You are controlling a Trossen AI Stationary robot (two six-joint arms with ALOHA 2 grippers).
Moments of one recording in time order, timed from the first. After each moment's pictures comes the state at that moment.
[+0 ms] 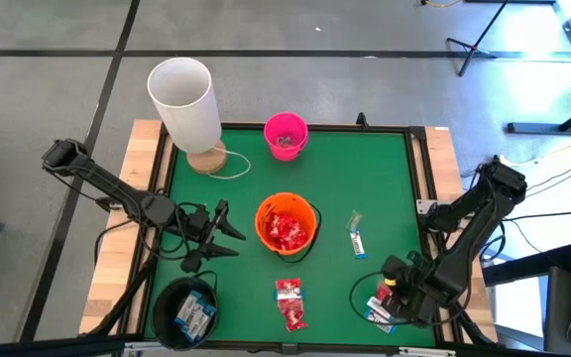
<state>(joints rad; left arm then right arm) -0.44 0.98 0.47 0.55 -0.17 -0.22 1.00 1.46 1.02 -0.99 0.23 1.61</state>
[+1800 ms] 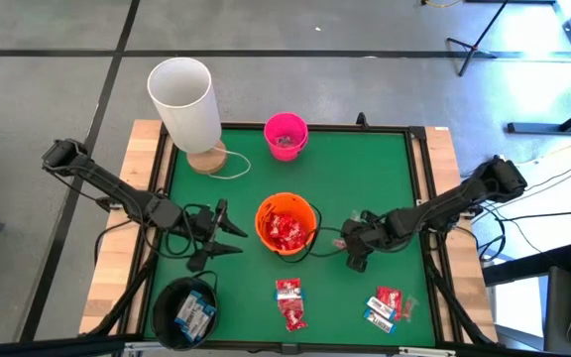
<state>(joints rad) -0.44 0.98 0.47 0.43 -0.25 -0.24 0.38 1.43 0.72 -0.50 0.13 0.70</state>
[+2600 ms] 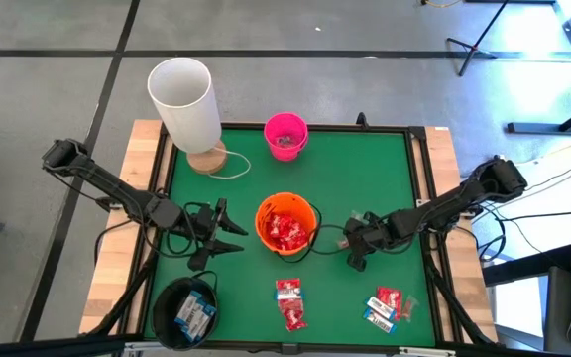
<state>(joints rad) -0.44 0.98 0.47 0.43 -0.27 -0.28 0.38 1.43 0.63 -0.40 0.14 0.80</state>
